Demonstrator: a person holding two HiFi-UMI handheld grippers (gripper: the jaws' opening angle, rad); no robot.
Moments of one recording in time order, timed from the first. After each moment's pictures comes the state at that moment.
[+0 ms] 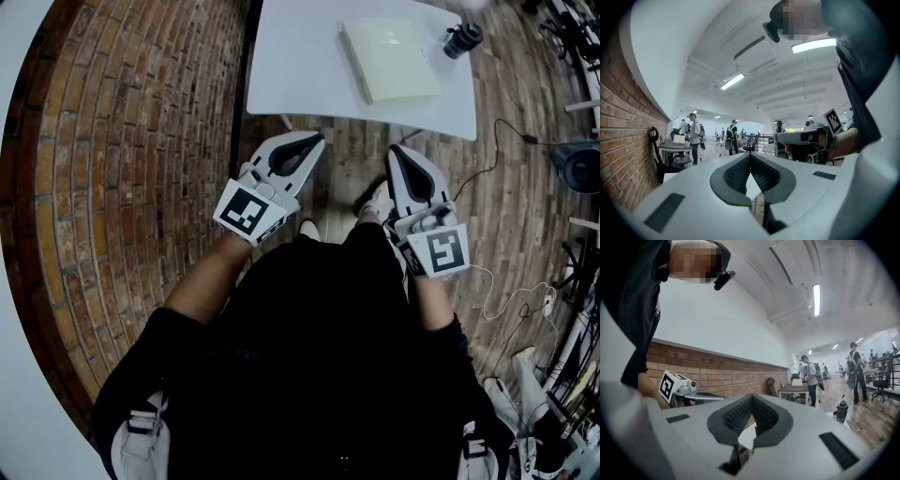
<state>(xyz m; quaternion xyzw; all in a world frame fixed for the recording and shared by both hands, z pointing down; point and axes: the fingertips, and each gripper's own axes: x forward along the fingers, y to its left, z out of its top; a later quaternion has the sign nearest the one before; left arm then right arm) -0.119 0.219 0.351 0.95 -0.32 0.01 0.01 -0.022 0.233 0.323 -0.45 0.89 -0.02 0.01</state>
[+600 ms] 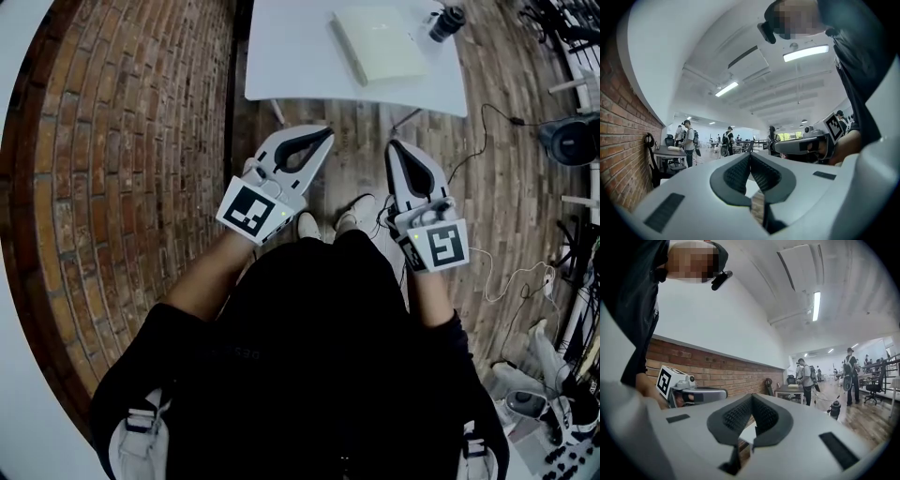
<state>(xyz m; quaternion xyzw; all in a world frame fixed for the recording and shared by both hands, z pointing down) -0.134 0.290 0.324 0.95 -0.30 0.00 -0.01 -0.047 0.303 0.317 -0.47 0.88 -0.02 0.01</state>
